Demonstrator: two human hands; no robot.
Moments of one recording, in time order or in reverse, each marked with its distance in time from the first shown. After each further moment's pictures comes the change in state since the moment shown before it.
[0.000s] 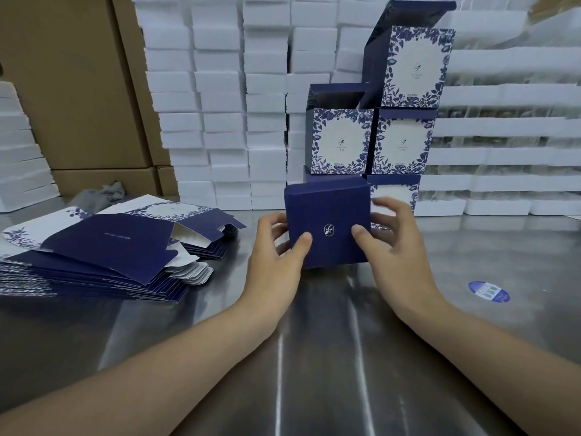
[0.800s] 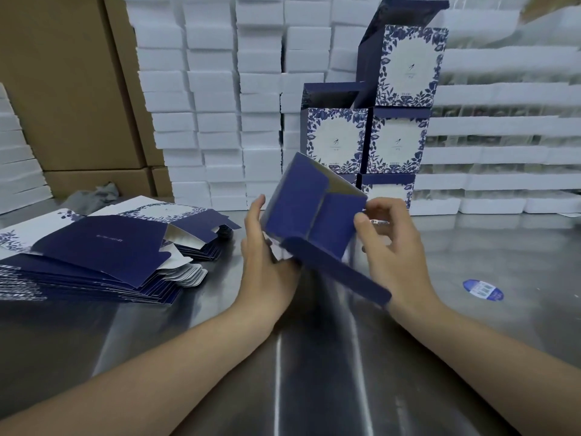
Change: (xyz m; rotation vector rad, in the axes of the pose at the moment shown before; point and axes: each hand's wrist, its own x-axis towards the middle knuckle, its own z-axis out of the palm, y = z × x) left_hand 0.016 0.013 0.002 -0.158 0.083 -0.041; right_hand -0.003 -0.015 0.001 -0.113 0.046 -0.051
